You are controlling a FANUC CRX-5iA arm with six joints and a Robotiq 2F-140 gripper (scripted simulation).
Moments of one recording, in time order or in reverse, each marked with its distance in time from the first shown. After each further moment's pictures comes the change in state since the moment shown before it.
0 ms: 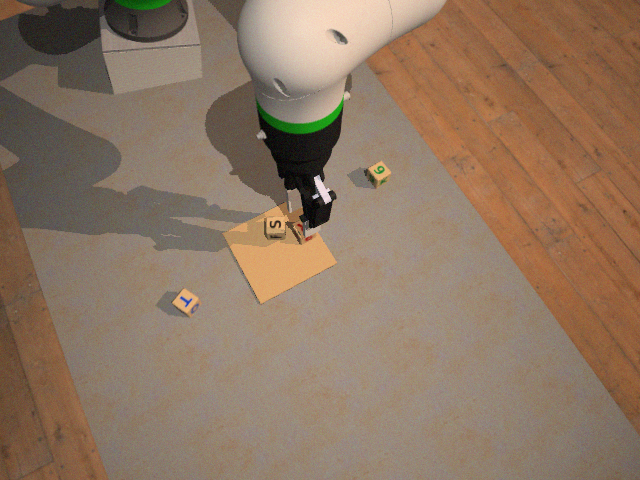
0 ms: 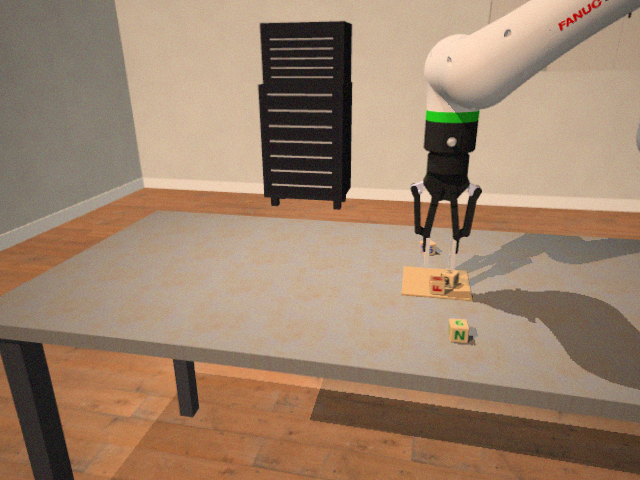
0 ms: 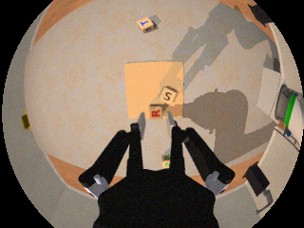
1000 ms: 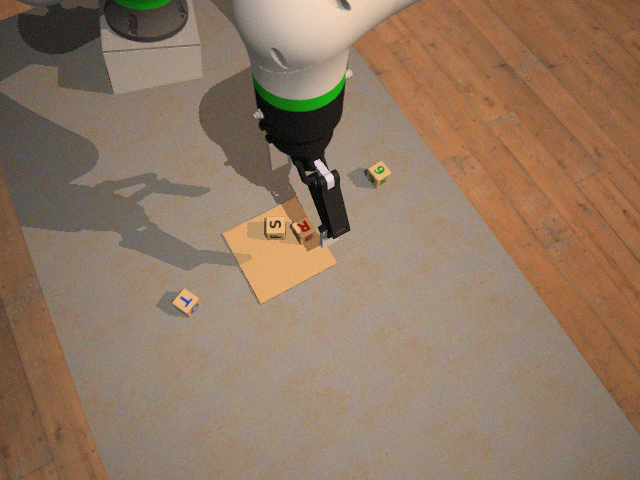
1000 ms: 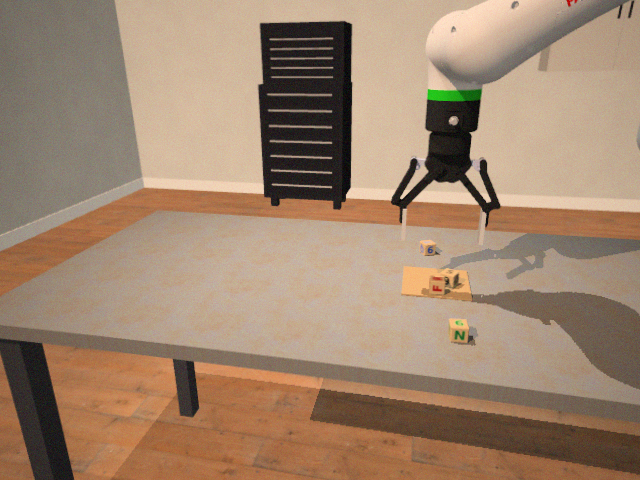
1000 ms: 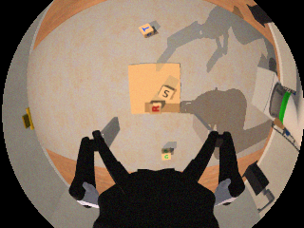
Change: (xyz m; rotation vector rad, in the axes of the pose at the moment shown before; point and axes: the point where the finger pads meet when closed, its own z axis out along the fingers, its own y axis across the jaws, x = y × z) arm 0.000 0.000 -0.036 0.000 0.000 0.000
